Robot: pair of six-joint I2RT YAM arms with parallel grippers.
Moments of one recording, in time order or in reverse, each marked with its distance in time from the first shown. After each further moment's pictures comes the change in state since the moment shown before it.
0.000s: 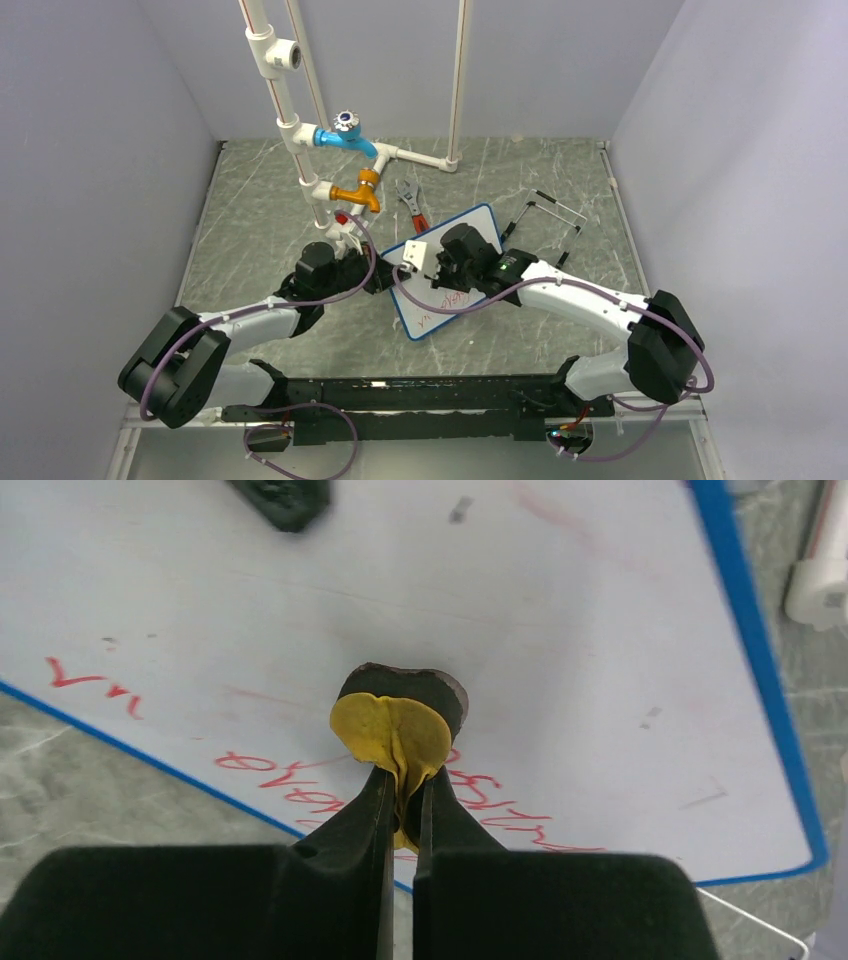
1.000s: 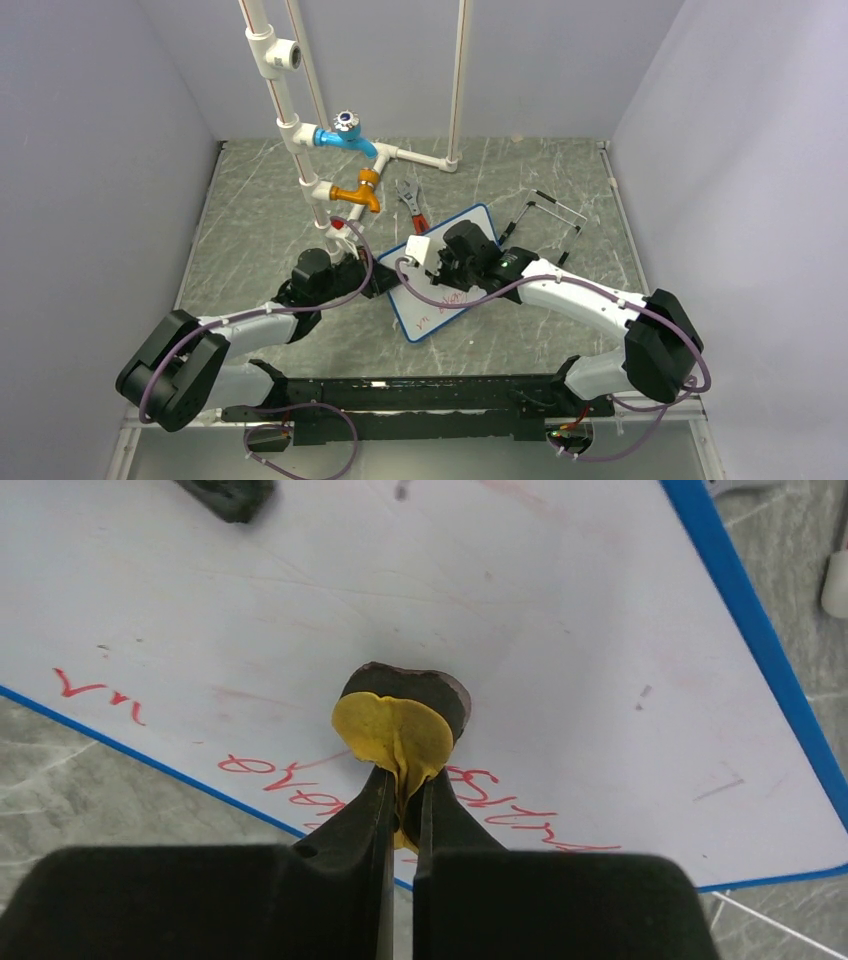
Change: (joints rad) left arm 0.001 -0.014 -0.055 0.067 -0.005 -0.009; right arm -0.059 0.001 -0.007 0.036 -0.041 0.058
